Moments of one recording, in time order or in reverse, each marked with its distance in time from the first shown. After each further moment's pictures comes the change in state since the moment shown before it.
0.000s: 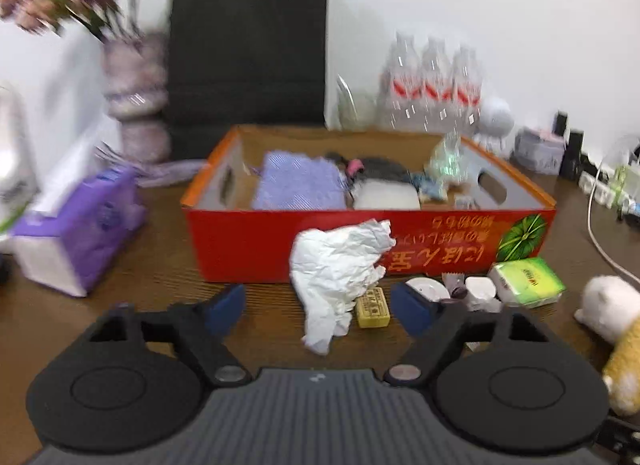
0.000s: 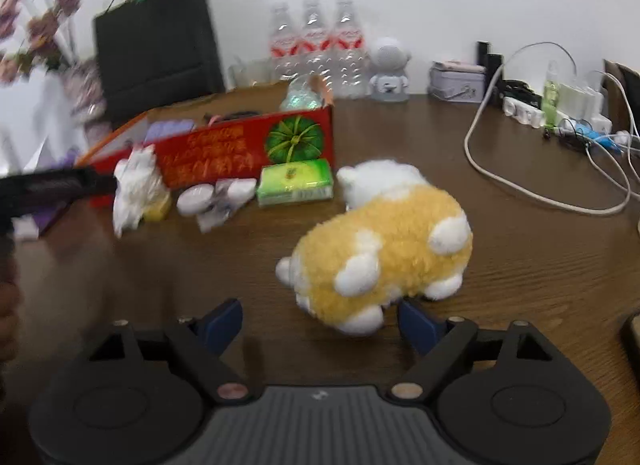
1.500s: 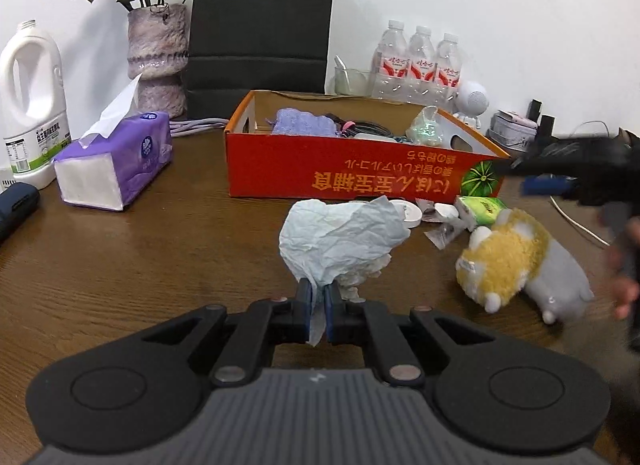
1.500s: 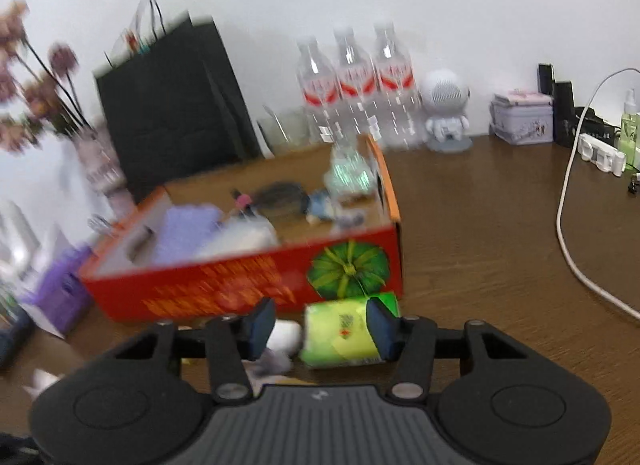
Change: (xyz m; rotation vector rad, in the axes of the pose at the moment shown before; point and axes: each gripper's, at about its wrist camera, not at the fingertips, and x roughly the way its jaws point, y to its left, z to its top) left arm -0.093 0.015 -0.068 -0.044 0.014 -0.039; right arm 0.045 -0.001 0.101 0.026 -0.091 0.229
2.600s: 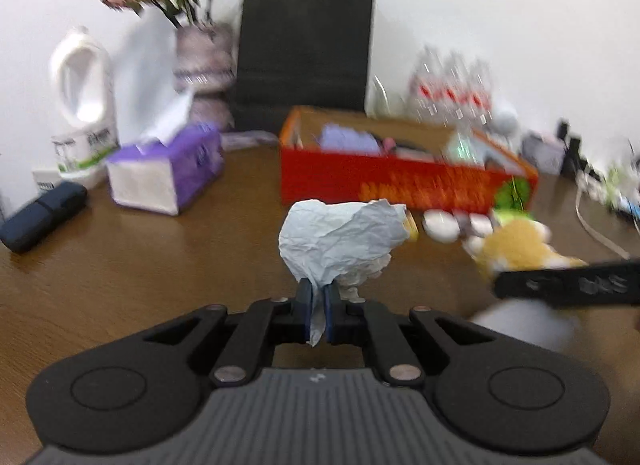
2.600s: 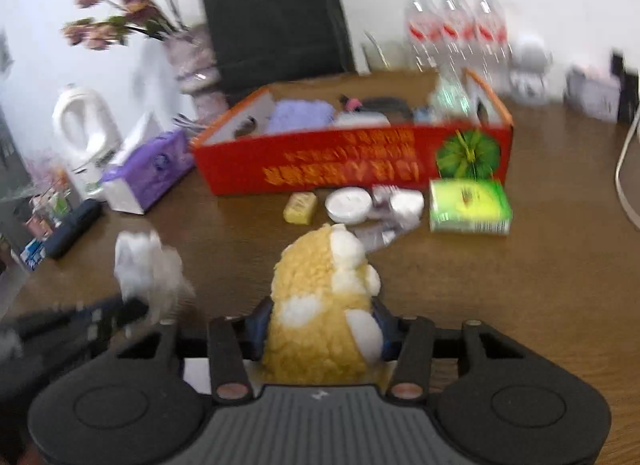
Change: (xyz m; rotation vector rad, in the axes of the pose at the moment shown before) left arm -0.023 0.014 -0.006 -0.041 -0.094 0.120; right arm -0.031 0.068 -0.056 -0.179 0.194 0.109
